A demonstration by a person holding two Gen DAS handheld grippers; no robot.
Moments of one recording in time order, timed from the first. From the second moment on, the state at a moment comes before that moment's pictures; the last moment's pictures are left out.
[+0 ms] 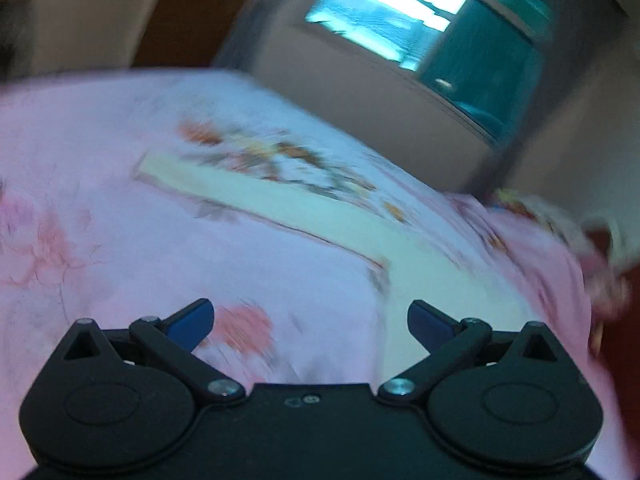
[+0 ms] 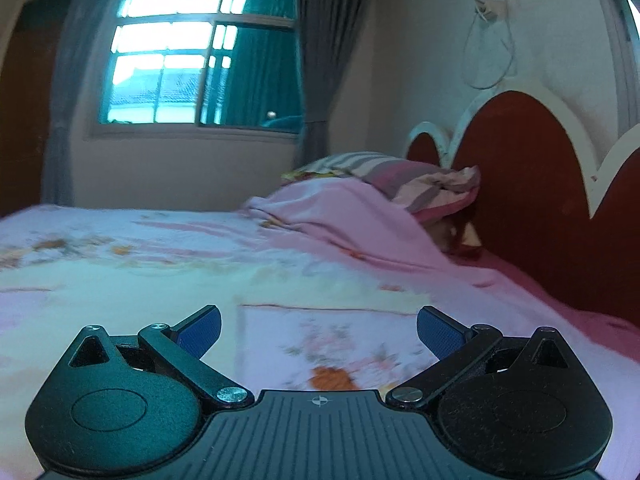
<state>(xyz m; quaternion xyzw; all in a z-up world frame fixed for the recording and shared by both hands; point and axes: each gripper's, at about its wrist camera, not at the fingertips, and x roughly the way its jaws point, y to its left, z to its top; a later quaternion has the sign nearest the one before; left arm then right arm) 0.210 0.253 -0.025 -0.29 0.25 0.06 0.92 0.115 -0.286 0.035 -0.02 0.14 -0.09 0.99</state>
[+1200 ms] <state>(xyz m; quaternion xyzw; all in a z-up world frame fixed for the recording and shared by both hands) 0.489 0.220 0.036 -0.28 0.14 -0.06 0.95 0.220 -0.396 -0.045 0.05 0.22 -0.21 0.95</state>
